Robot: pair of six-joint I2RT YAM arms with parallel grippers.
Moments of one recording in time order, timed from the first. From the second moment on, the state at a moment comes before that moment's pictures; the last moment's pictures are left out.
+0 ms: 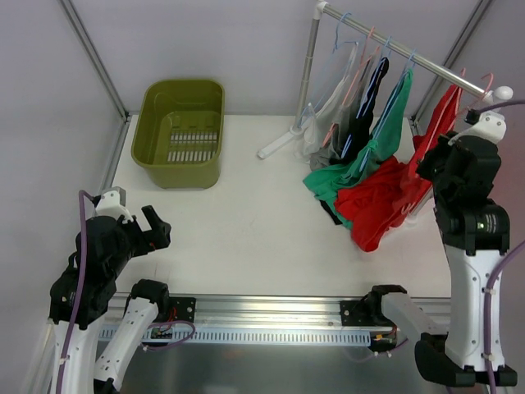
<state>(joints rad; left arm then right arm) -0.18 0.41 1.01 -1.14 -0.10 -0.38 0.06 0.97 1.52 -0.88 0.37 0.27</state>
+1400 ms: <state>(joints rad) -0.42 1.10 1.80 -0.52 0.70 -0.45 0.34 0.65 2.18 -1.36 -0.56 0.25</state>
